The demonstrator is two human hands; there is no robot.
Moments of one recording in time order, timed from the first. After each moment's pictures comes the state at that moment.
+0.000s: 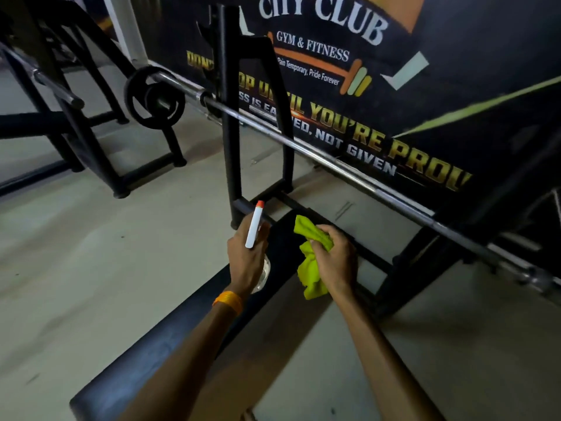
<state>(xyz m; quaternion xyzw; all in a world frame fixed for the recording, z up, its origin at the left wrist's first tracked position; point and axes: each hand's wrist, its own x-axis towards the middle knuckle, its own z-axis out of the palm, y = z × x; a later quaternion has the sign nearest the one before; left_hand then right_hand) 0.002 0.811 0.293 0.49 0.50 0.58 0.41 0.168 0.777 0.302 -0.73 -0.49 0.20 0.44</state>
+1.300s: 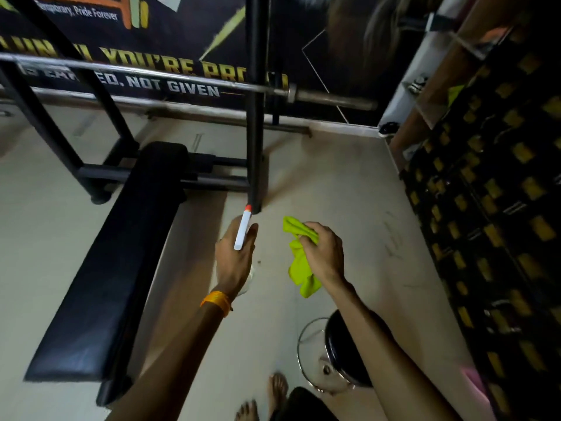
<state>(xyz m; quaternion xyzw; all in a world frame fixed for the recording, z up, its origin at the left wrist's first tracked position) -0.077 0.331 0.265 0.68 0.31 0.37 0.55 0.053 0.199 0.270 -0.89 -0.22 0.07 0.40</state>
